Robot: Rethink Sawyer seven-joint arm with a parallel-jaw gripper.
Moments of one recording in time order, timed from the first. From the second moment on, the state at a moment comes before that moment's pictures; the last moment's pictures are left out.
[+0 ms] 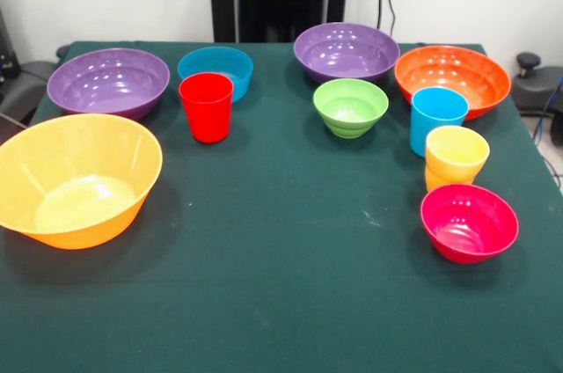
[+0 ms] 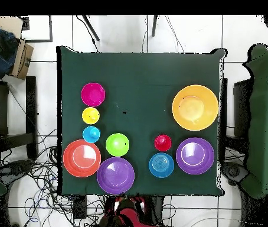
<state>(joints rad) -0.44 -1.29 0.08 2.59 -0.21 0.22 1.59</state>
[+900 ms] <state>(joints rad) -0.36 -1.06 -0.02 2.58 -0.32 0.05 1.59</state>
